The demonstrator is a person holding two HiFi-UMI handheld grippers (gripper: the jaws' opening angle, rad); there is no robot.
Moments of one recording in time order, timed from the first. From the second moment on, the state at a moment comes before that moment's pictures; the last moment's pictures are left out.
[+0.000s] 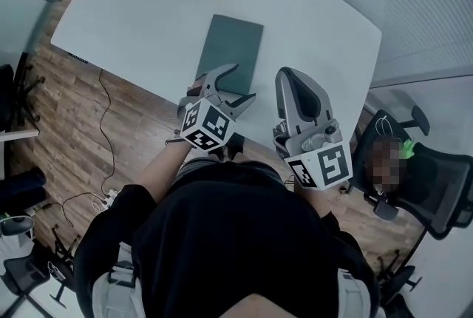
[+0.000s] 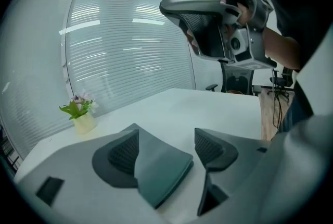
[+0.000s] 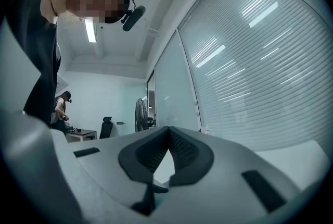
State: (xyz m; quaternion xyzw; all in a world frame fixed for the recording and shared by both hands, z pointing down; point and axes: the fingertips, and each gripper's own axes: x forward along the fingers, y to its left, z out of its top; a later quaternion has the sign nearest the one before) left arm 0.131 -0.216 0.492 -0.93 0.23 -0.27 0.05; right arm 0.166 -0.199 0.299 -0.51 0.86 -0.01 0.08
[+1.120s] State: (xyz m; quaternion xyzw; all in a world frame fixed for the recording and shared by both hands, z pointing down) left arm 0.139 -0.204 0.549 -0.92 0.20 -0.35 0.04; right arm 0.164 -0.194 0.301 -0.51 0.86 -0.01 0.08
